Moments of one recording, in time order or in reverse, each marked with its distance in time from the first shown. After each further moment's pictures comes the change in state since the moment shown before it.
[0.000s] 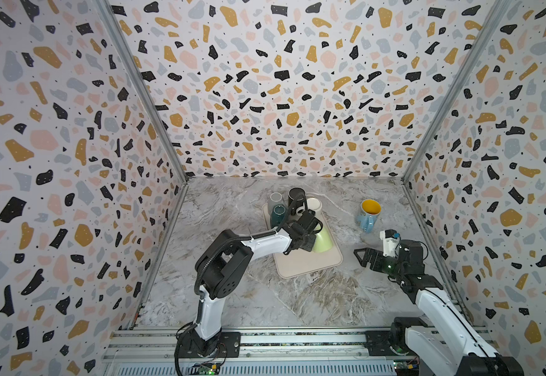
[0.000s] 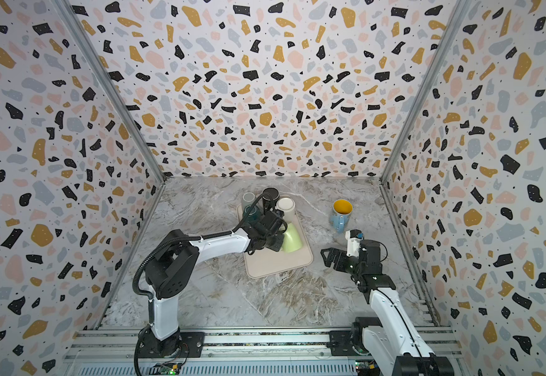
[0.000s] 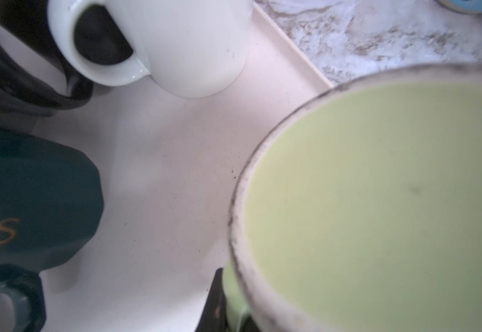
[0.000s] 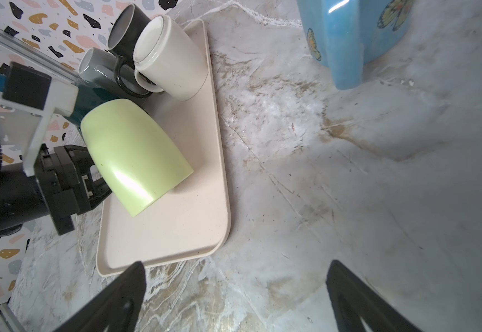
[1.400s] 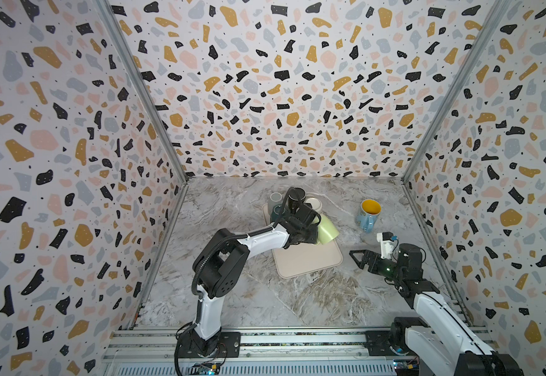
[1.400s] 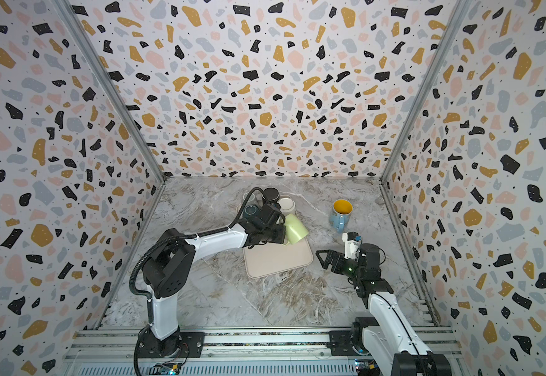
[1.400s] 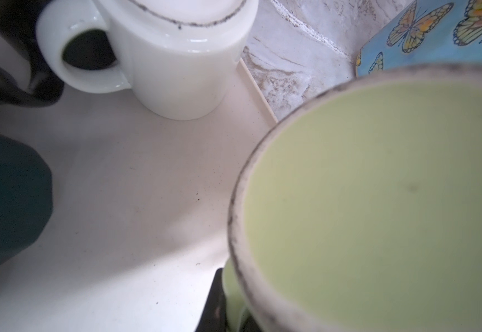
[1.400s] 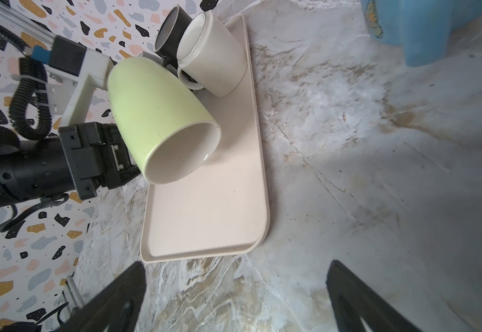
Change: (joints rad) left arm 0.032 -0.006 0.040 0.030 0.174 -0.233; right arm 0.000 -0.009 -0.092 0.177 -0.155 0.105
